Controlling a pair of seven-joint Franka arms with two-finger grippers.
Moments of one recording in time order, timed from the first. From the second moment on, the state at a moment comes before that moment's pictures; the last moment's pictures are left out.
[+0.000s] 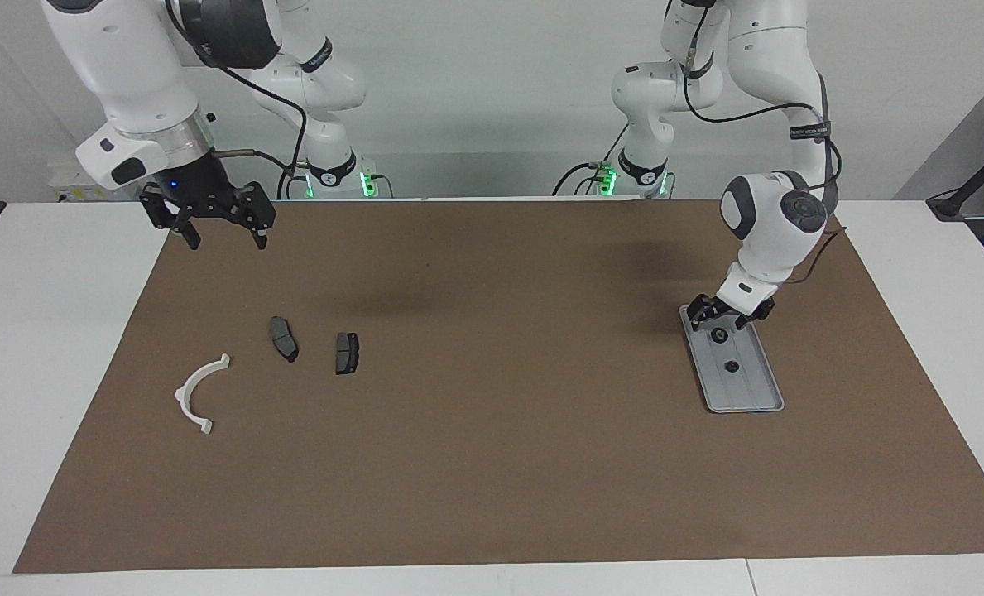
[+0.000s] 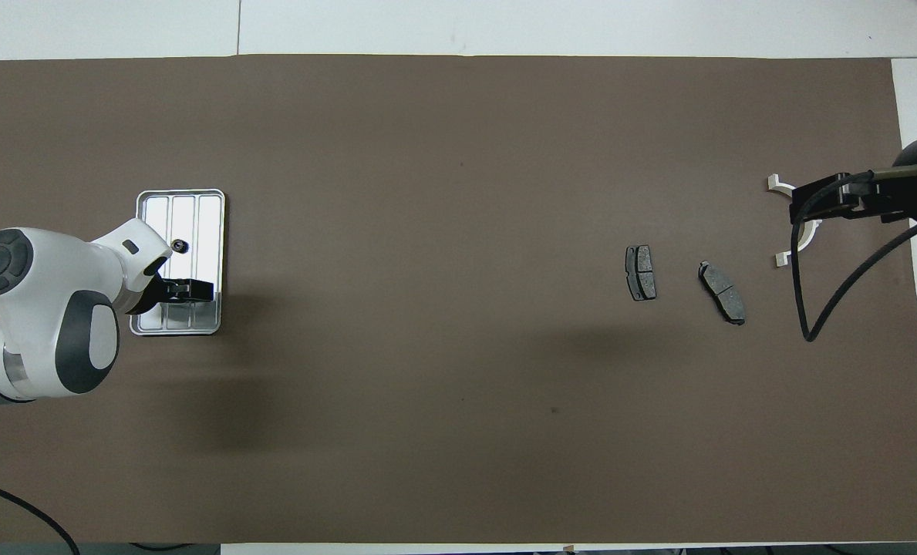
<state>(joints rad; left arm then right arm) -0.01 0.13 0.00 -2.27 -0.02 2.42 0.07 0.02 0.03 0.01 -1.56 -0.02 1.62 0.05</state>
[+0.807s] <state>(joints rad) -0.01 0.16 0.00 -2.28 -0.02 2.47 0.07 0.02 0.03 0.01 -1.56 -0.02 1.63 0.05</state>
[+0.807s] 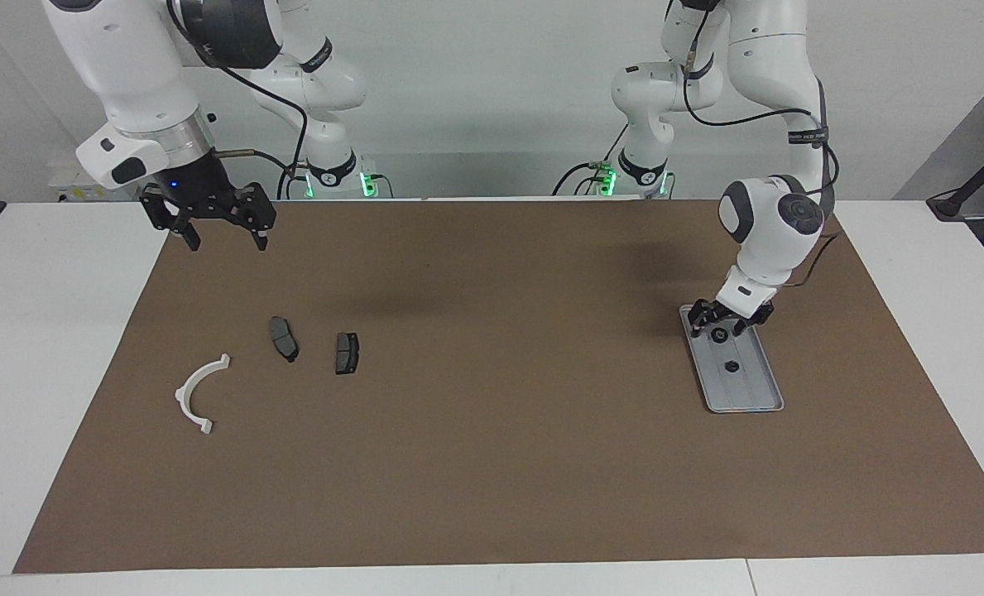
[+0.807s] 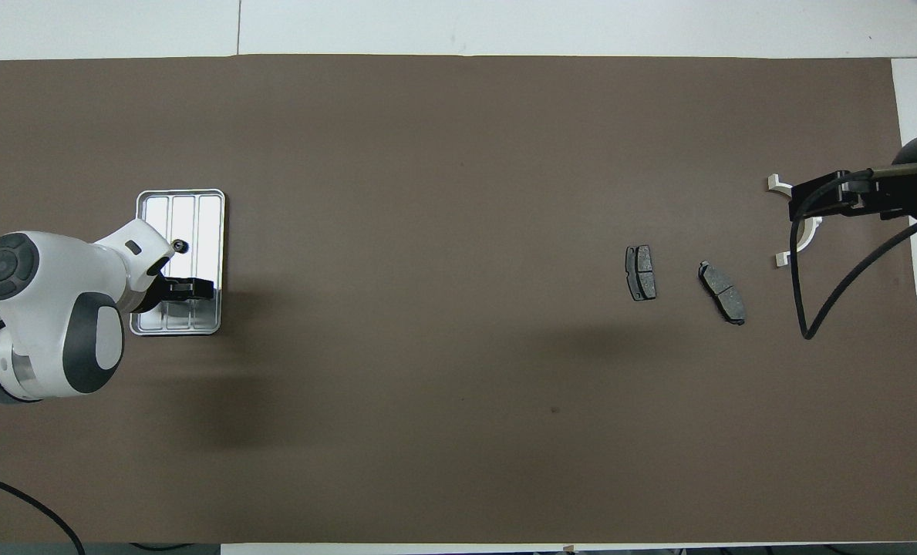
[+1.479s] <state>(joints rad) -0.01 0.14 0.02 -2.28 -0.01 2.48 0.07 0.02 0.03 0.01 -1.57 -0.02 1.63 0.05</state>
